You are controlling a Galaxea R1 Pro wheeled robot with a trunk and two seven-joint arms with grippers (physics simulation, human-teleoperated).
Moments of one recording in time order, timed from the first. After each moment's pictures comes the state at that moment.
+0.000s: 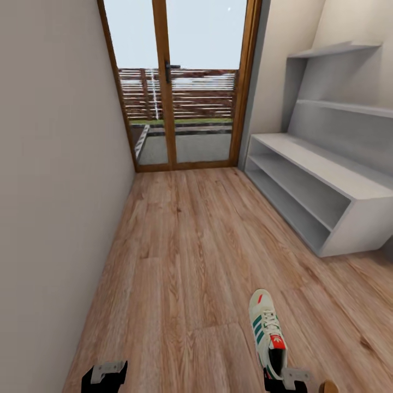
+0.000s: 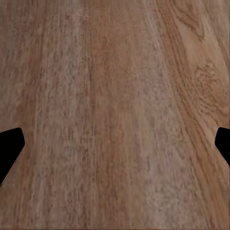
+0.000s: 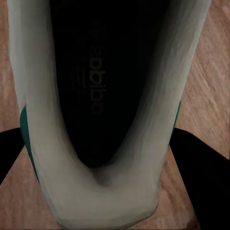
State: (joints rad) left arm -0.21 0.03 0.23 -0.51 -0.10 -0.33 -0.10; right arm -0.32 -0.03 0.00 -0.23 0.05 -0.47 -0.16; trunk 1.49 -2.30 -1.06
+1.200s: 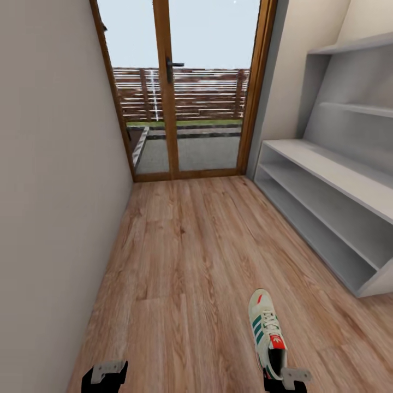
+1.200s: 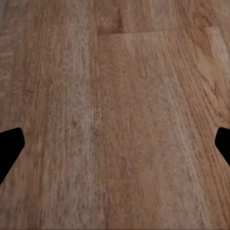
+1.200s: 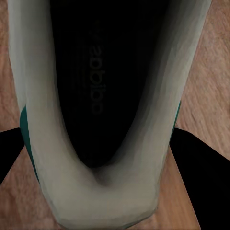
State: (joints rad) left arm -0.21 0.02 0.23 -0.51 -0.10 -0.33 -0.10; right arm -0.32 -0.02 0.00 -0.23 0.05 -0.47 -0.16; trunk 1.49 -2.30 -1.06
